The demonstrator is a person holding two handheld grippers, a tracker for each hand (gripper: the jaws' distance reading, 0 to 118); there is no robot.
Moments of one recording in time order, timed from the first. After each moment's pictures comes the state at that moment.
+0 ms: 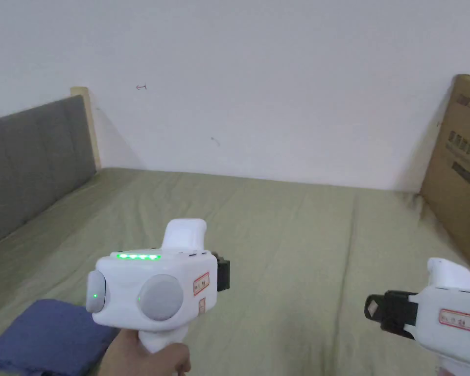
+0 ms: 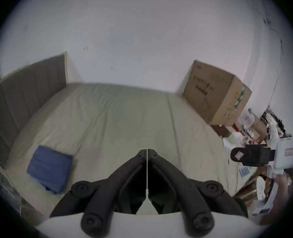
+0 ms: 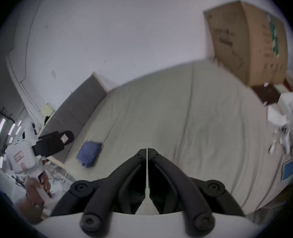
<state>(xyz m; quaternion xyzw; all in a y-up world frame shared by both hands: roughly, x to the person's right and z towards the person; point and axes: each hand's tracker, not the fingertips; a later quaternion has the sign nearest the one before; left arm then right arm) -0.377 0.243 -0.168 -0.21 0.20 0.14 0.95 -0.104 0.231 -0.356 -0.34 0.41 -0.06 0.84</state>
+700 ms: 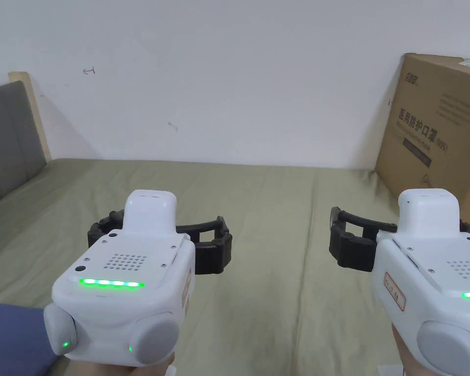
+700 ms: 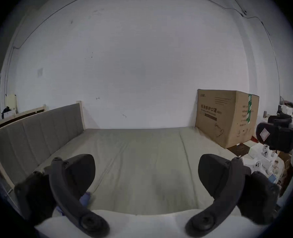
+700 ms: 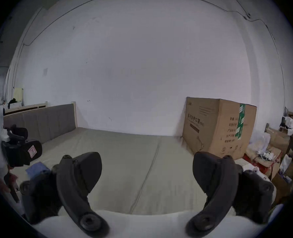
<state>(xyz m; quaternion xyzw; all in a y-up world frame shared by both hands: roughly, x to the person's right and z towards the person) -0.338 0.255 -0.168 -0.08 0.27 0.01 0.96 -0.111 0.261 -0.314 -0.05 0.30 0.04 0.95</state>
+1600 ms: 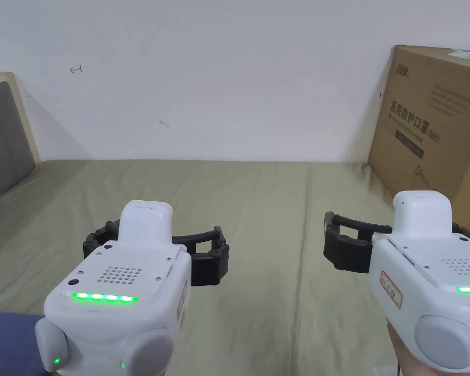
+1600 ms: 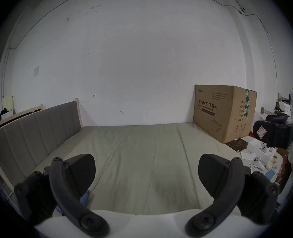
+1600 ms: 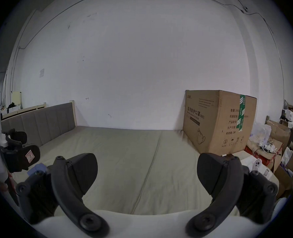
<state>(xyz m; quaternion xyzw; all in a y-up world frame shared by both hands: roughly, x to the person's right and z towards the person) -0.344 0.242 -0.164 -0.09 0.25 0.01 0.96 -0.113 0.251 -0.321 -0.08 0.29 0.03 0.95</state>
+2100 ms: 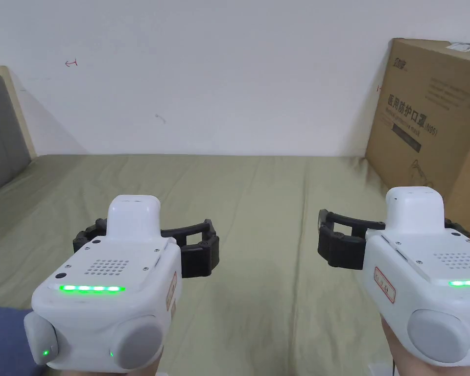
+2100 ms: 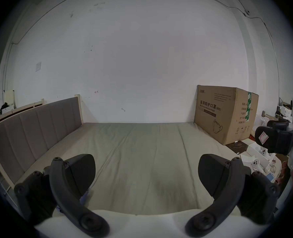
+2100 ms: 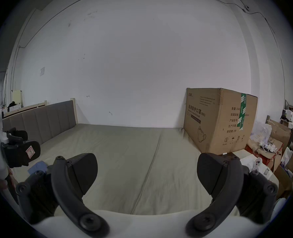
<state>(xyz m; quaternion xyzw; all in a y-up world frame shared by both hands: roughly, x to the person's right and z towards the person) -0.351 0.241 -0.163 -0.10 0.26 0.03 0.96 -0.114 0.248 -0.319 -0.09 0.29 0.03 0.95</state>
